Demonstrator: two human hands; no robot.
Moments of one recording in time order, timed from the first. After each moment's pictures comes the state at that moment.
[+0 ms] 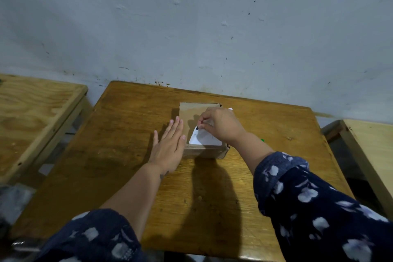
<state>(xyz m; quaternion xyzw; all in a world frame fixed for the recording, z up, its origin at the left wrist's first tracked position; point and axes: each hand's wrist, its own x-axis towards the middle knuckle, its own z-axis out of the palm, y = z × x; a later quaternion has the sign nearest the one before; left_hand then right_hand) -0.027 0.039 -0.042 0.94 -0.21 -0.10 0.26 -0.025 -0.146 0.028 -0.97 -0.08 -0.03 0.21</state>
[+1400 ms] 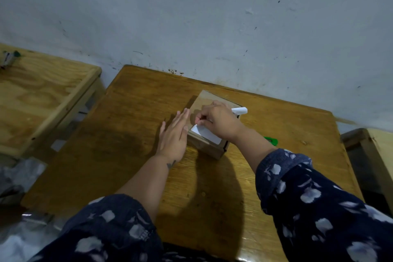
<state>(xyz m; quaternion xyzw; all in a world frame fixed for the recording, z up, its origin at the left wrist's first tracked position) -0.022 0.038 -0.051 0.90 -0.14 -0.05 0.40 -0.007 -0.125 0.021 -0.97 -0.15 0.04 0.21</state>
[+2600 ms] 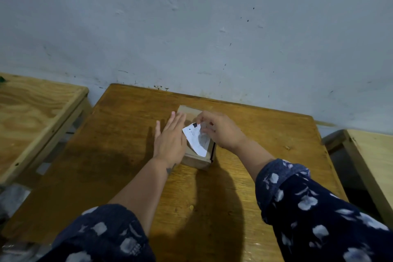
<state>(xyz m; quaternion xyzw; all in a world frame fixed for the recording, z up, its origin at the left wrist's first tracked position) -0.008 0.004 -0.020 0.96 -0.17 0.01 0.22 -0.024 -0.168 0.031 -0.95 -0.11 -0.01 0.28</state>
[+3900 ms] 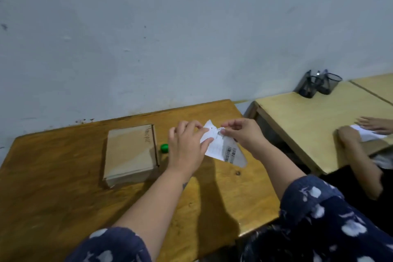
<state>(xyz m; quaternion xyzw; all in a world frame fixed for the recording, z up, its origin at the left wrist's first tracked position) -0.092 -0.132 0.032 0.85 -0.43 0.15 0.27 -0.190 -0.270 0.089 -0.78 0.35 -0.14 0.50</state>
